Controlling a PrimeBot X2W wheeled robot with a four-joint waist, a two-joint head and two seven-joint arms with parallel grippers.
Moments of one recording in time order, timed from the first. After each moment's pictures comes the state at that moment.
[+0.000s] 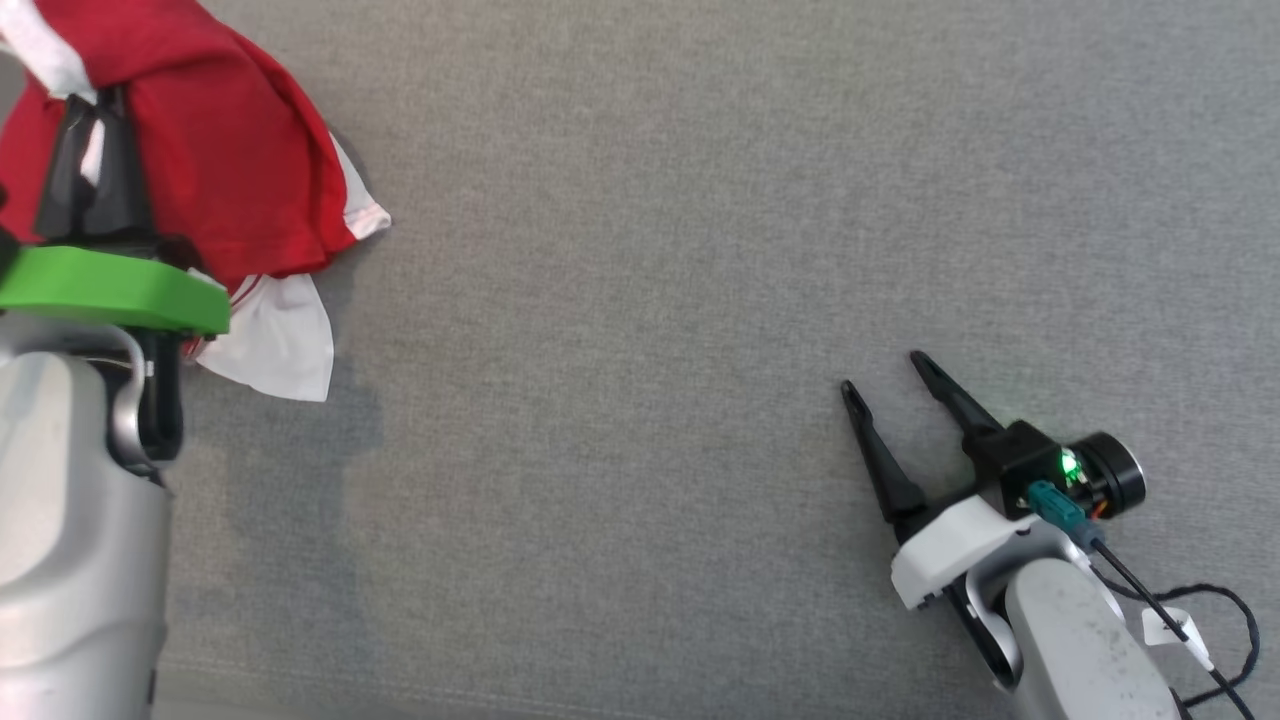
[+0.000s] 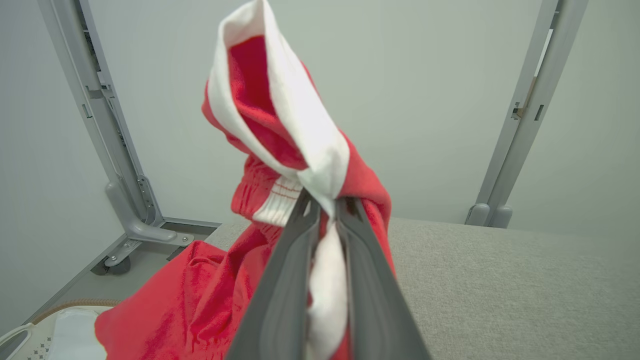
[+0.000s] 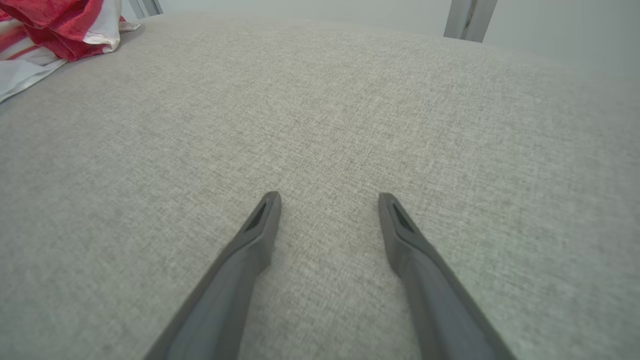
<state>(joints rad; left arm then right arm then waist) -0.68 0.32 -0.12 0.47 -0.49 -0.13 -0.26 -0.30 -0.05 0.13 0.37 -0.04 0.13 -0.27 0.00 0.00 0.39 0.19</state>
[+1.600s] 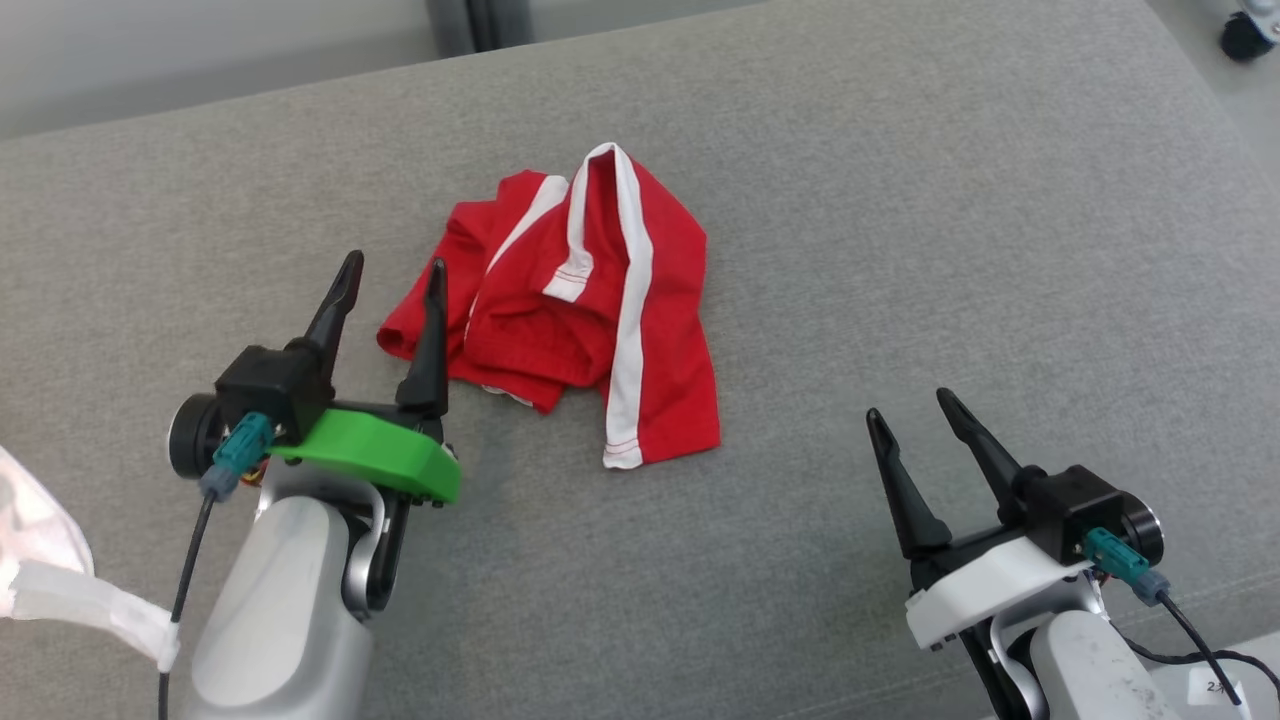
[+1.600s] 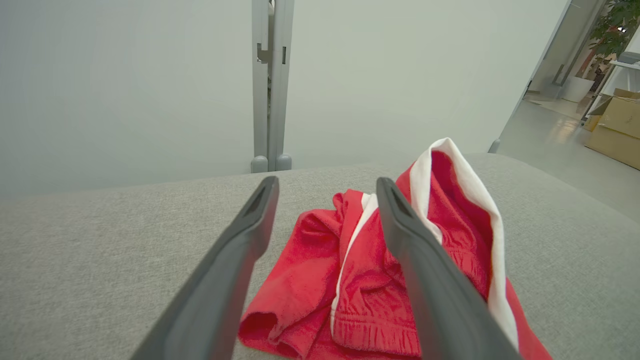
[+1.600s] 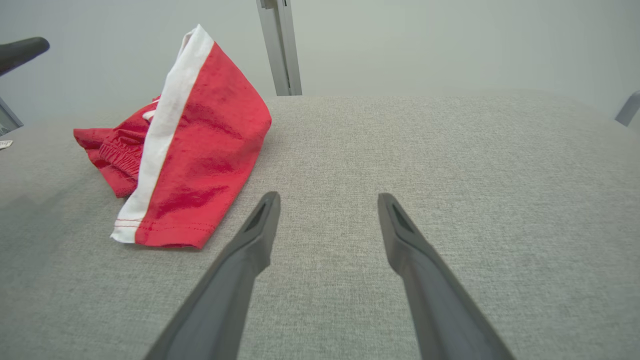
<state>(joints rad) -0.45 0.11 -0.24 0.42 -0.32 -0.13 -0.26 -0.16 -0.05 0.13 0.23 0.15 0.13 -0.26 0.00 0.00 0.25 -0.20</state>
